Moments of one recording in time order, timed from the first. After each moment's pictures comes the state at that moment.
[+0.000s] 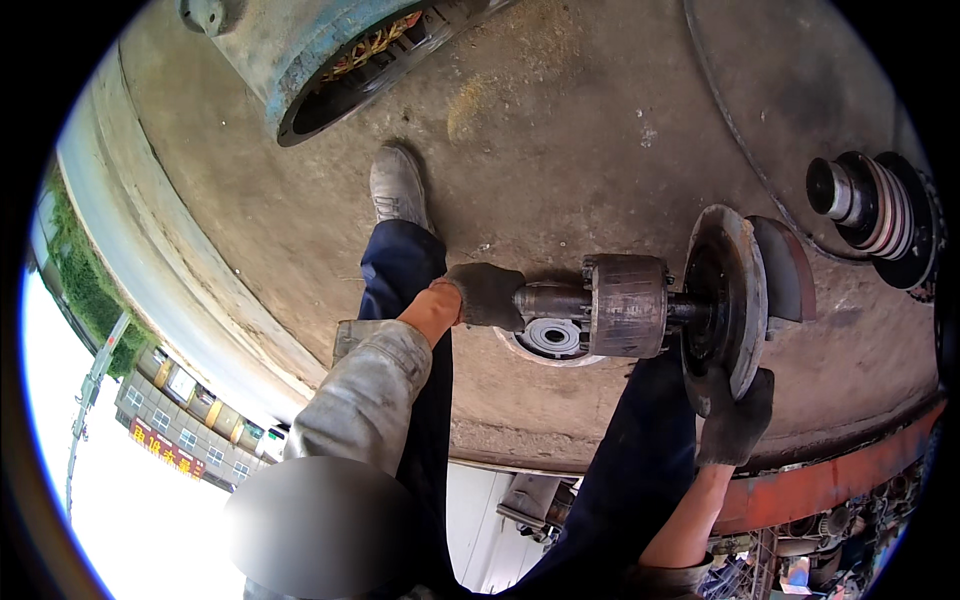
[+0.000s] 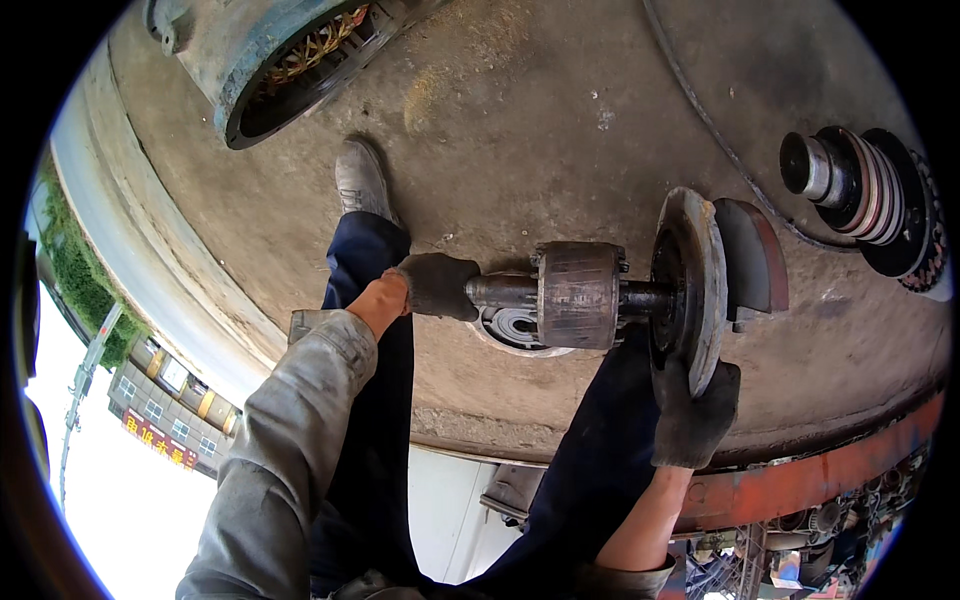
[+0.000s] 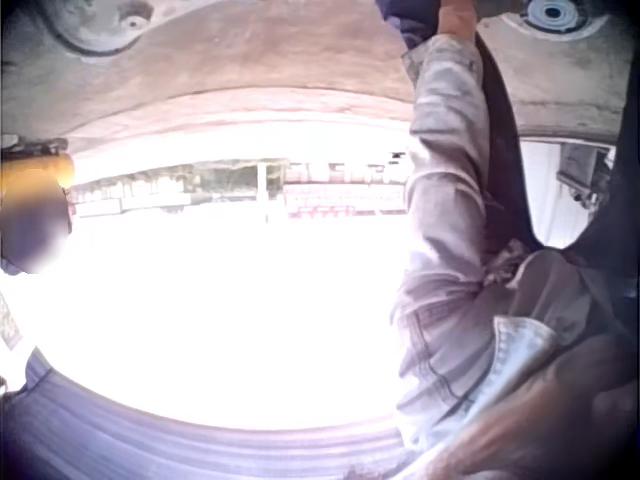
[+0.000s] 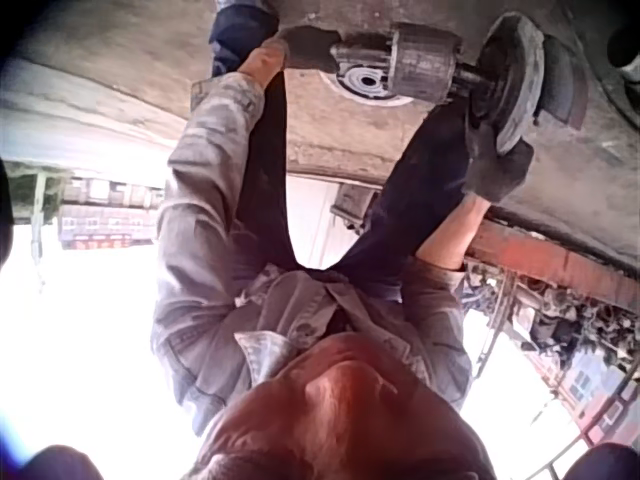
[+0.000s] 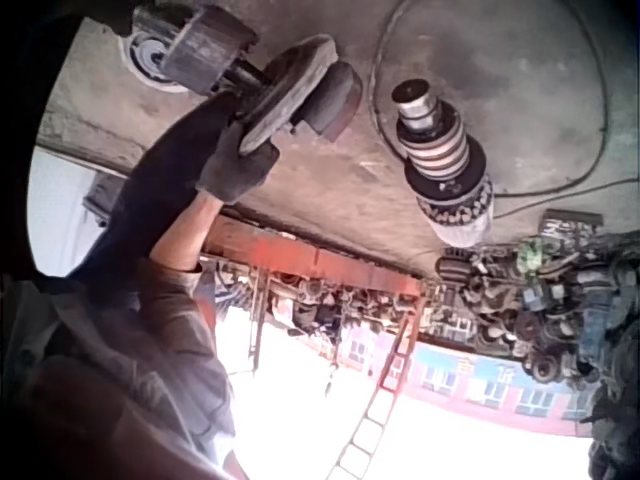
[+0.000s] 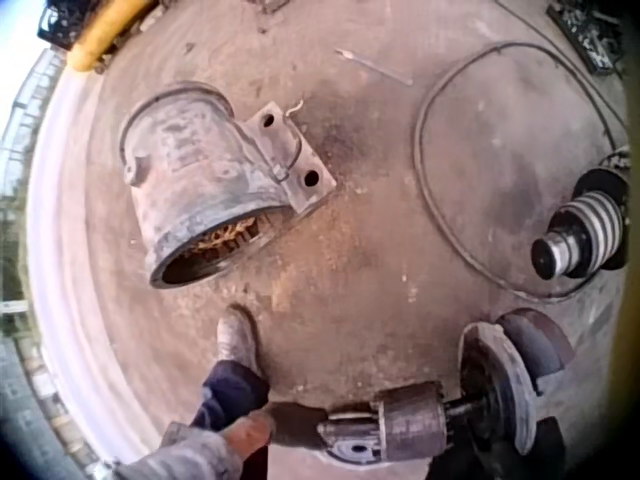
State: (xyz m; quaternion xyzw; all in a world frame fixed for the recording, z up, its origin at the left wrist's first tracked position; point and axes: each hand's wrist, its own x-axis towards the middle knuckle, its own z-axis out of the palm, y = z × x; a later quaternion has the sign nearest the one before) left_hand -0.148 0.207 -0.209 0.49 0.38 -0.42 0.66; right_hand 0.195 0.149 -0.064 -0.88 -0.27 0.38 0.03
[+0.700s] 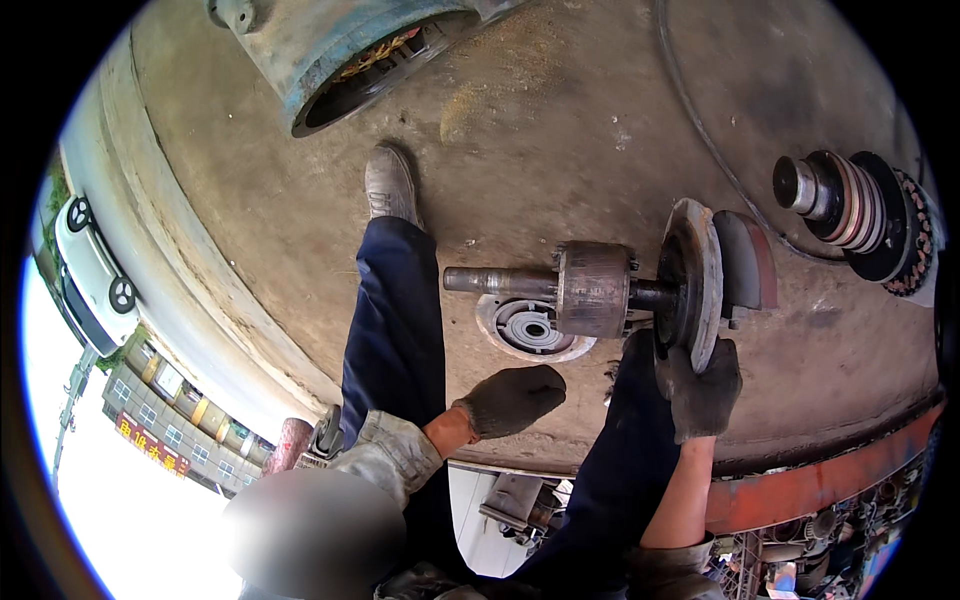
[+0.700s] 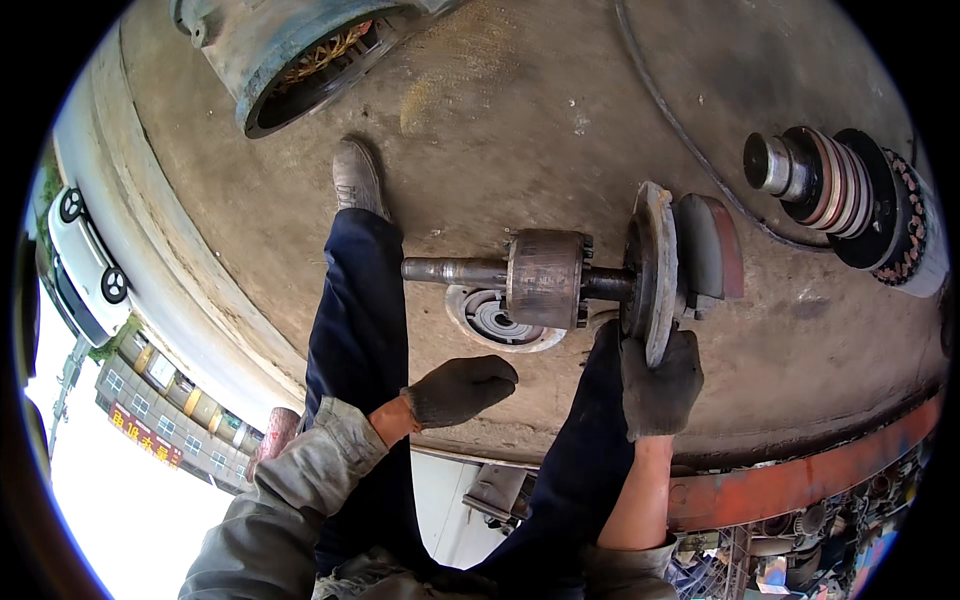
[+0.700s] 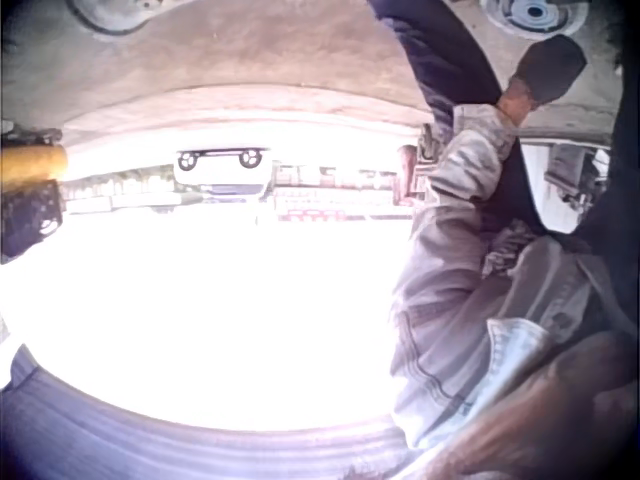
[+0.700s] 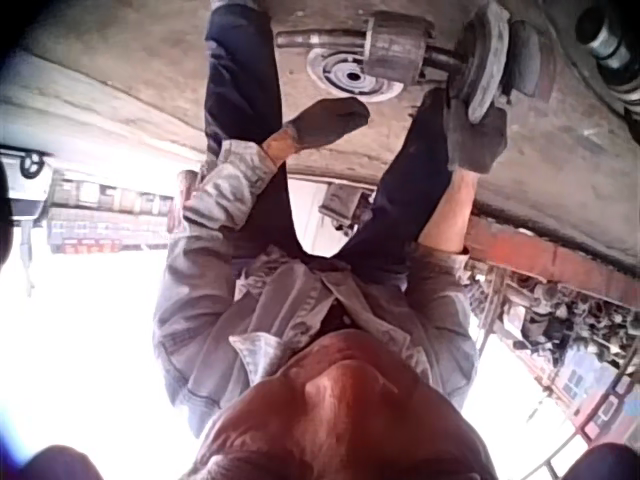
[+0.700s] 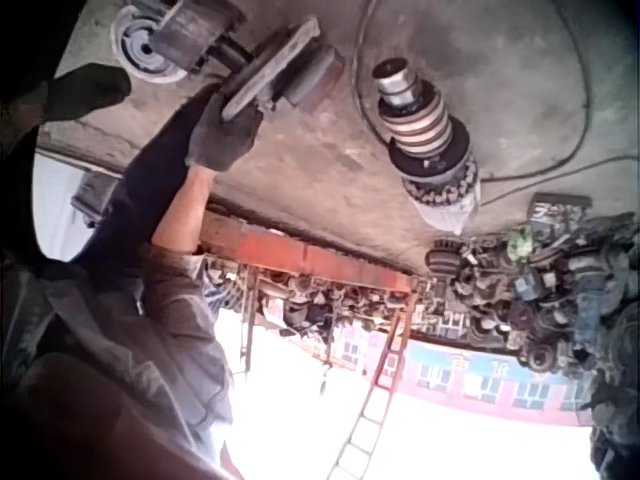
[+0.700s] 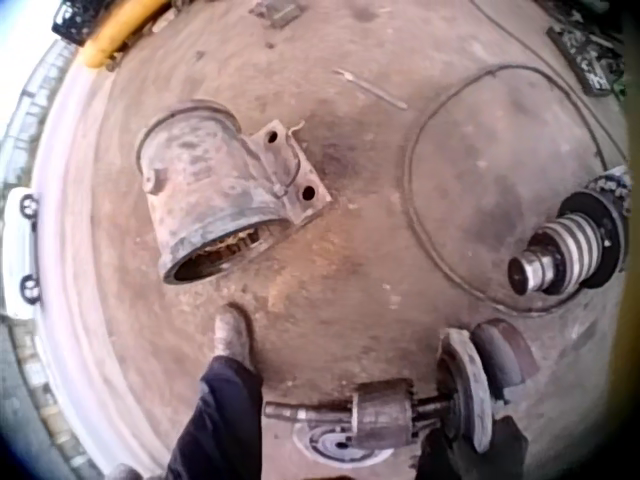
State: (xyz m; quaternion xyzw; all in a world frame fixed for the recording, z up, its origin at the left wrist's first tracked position) left_hand -0.093 0.092 -0.091 0.41 0.50 -0.03 0.76; right_hand 0.197 0.164 -0.068 -0.83 -0.34 0.44 -0.02
